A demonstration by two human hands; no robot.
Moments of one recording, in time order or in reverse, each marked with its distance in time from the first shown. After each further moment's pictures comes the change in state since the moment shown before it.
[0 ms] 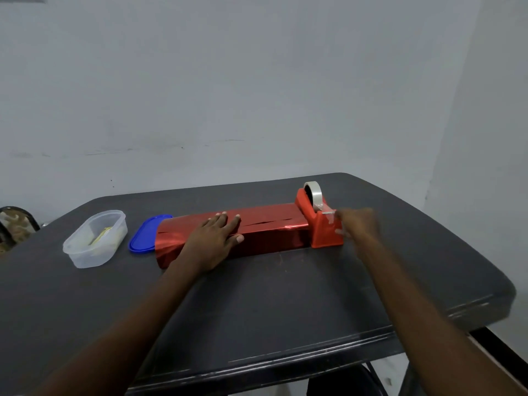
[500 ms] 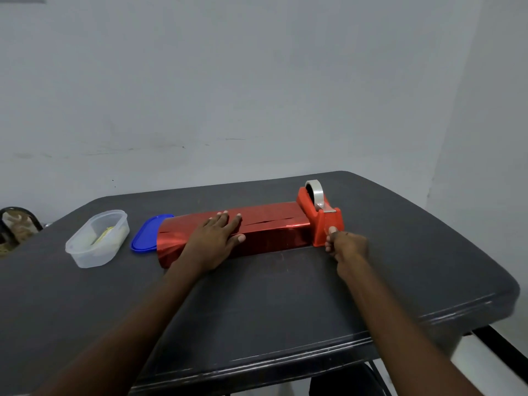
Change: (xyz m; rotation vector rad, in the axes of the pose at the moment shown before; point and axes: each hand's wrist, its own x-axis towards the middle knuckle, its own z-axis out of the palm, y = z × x) left_hand -0.002 0.000 -0.001 -0.013 0.018 -0.004; right_hand -0.027 0.042 0.025 0.234 0.073 0.116
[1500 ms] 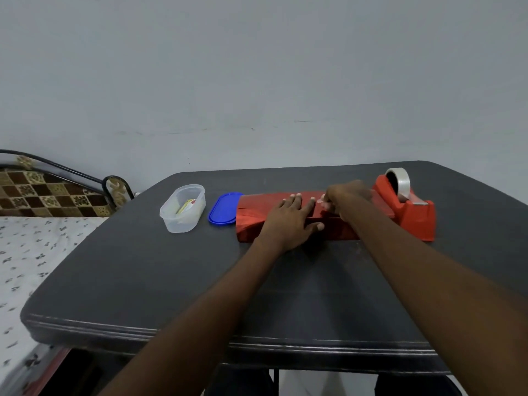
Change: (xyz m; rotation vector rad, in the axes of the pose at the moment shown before) left_hand 0.000 -0.002 0.006 -0.033 0.029 0.015; right_hand -0.002 -0.017 0.181 -0.588 -0.222 -0.039
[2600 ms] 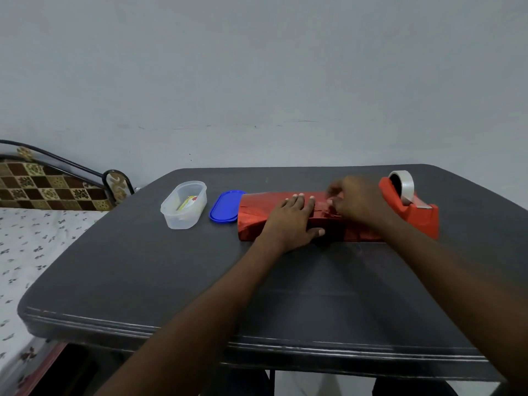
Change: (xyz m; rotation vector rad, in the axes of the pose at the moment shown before) left_hand -0.002 0.000 -0.003 0.026 0.014 0.011; right_hand -0.057 0.004 -0.058 -0.762 -0.077 -0.891
